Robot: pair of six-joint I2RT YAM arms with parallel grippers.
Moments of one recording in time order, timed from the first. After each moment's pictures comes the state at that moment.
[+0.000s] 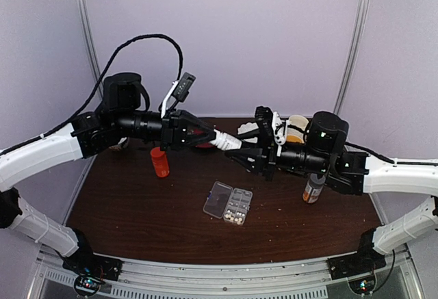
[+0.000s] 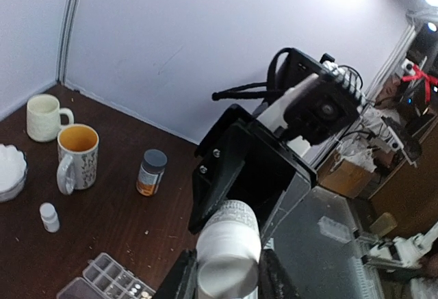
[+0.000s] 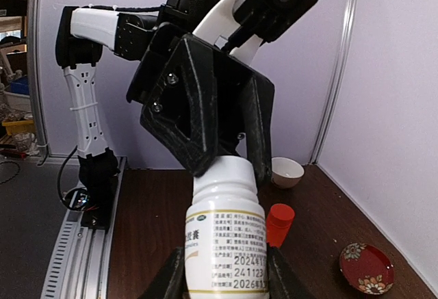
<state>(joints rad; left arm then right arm) -0.85 1.33 1.24 -0.10 0.73 -0.34 1.02 1.23 0.88 0.40 -0.28 -0.15</state>
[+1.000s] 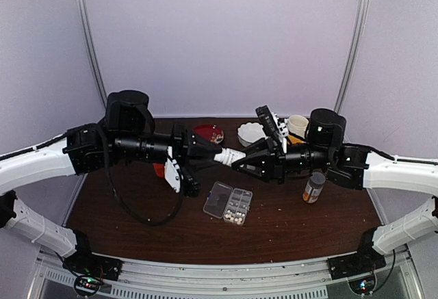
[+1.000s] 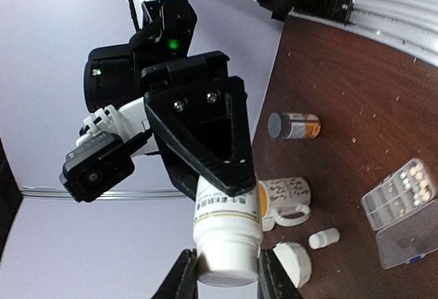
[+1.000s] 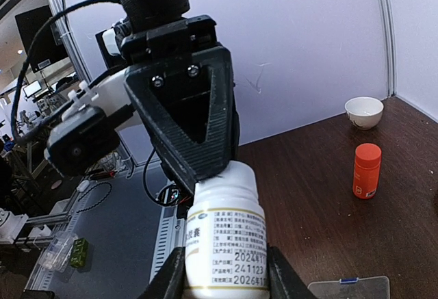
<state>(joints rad) -1.02 1.26 1.17 -0.24 0.40 1.53 0.92 1.23 0.88 0.29 -0.64 0.24</state>
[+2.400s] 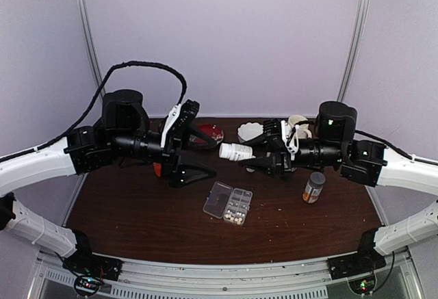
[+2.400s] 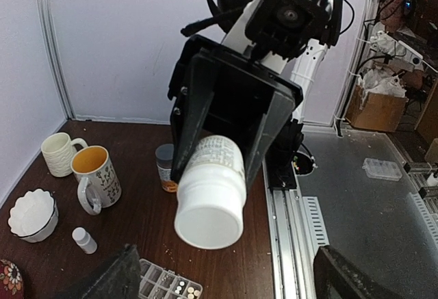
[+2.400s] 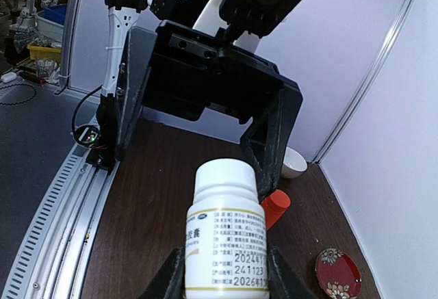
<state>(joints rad) -0.97 1.23 1.11 -0.13 0.59 0.08 0.96 1.14 0.95 0.06 -0.48 -0.43</state>
